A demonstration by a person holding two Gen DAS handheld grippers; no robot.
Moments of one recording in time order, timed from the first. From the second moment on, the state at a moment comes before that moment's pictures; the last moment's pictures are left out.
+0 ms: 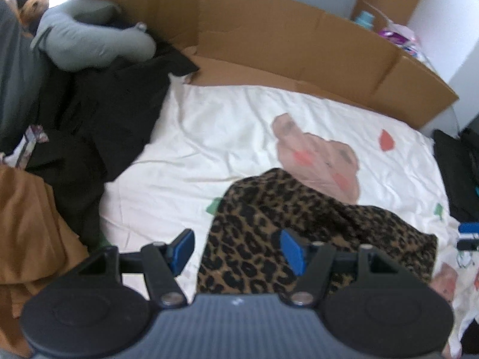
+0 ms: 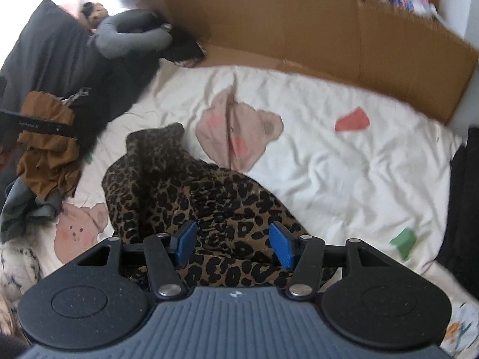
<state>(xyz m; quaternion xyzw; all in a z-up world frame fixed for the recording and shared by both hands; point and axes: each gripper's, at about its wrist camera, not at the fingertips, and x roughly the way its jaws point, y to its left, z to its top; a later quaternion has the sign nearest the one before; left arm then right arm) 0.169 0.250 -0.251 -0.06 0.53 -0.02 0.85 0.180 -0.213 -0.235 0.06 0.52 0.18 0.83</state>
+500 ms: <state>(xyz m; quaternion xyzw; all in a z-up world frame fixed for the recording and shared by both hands) 0.214 0.264 -0.325 -0.04 0.55 -0.04 0.83 0.196 -0.194 -0.310 0.00 0.55 0.20 0.81</state>
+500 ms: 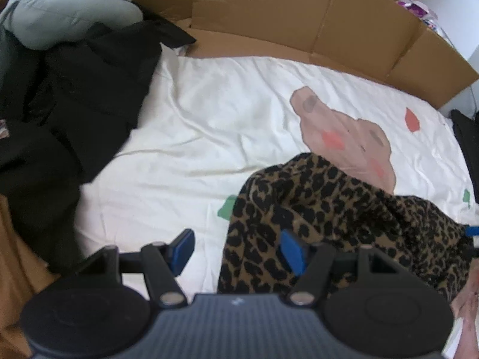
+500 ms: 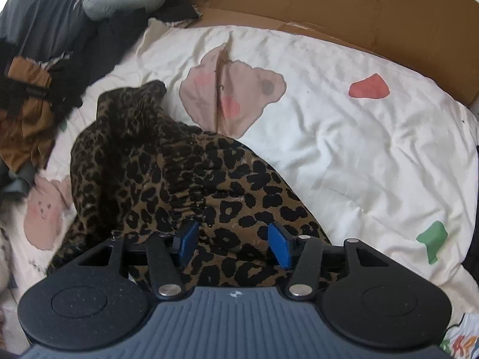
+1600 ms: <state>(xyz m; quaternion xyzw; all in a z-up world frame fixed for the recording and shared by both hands) 0.259 0.228 -0.405 0.01 0.56 -0.12 0.82 0.207 -0.138 -0.385 -0.16 0.55 0.23 0.79</state>
